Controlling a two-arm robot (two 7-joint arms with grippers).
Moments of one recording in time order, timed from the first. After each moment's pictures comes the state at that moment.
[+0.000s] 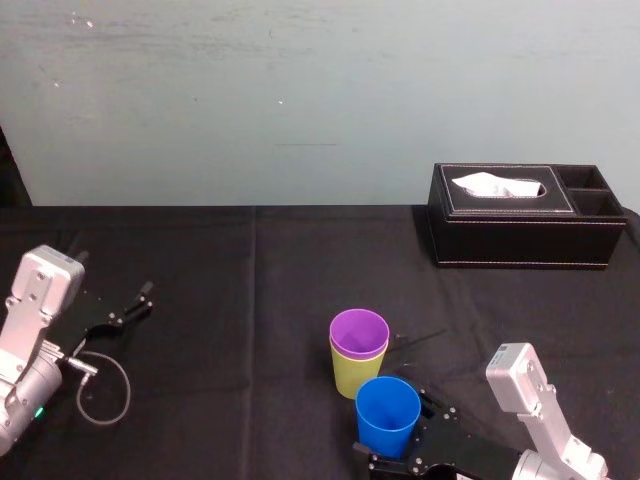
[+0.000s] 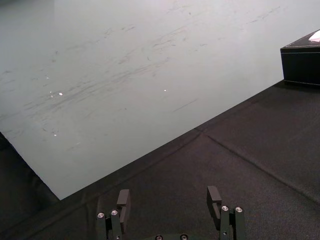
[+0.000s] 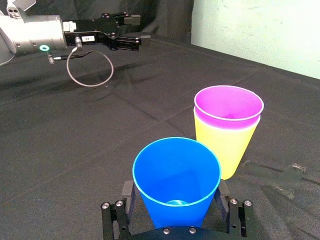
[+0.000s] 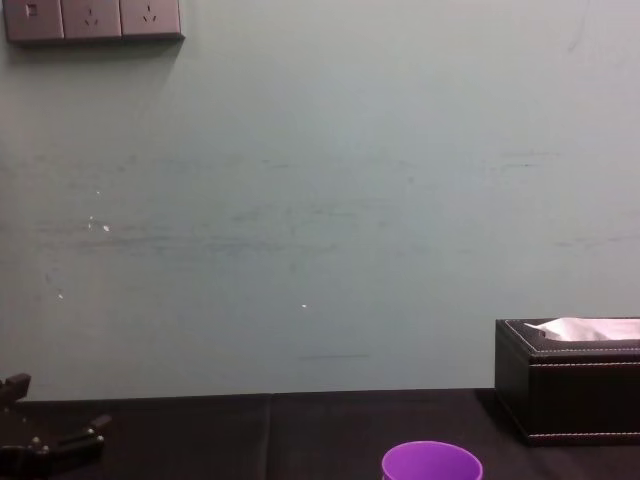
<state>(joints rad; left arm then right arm) -0.20 0.60 0.45 -1.41 -0.25 -0.12 0.03 0.04 0.55 -0.44 -1.55 0.37 0.00 0.54</state>
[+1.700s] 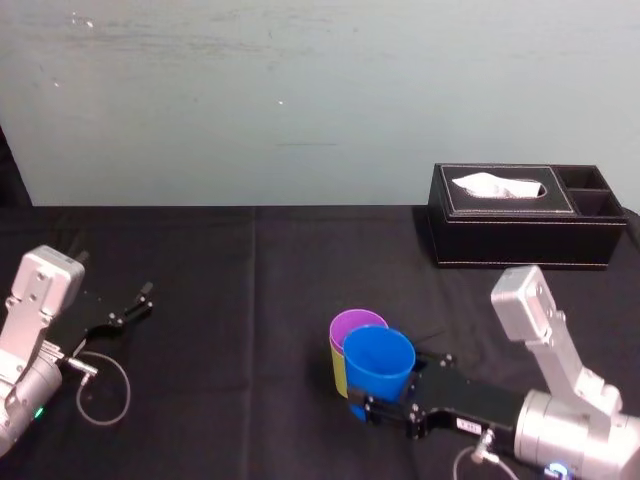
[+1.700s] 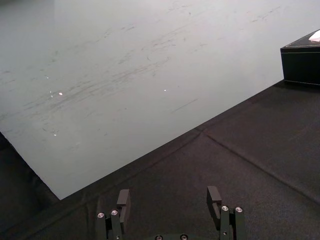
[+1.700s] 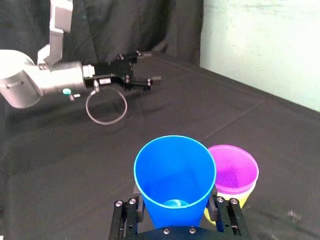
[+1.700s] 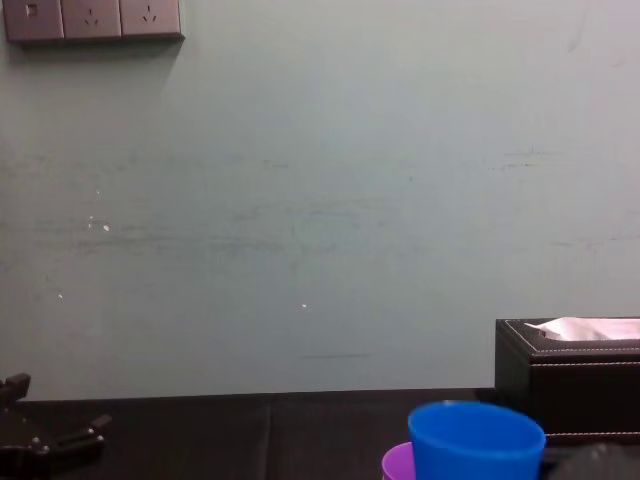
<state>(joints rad) -0.20 0.60 0.45 -1.41 -0.25 -0.12 0.03 0.10 0.61 -0.42 -1.74 0.46 0.21 0.54</state>
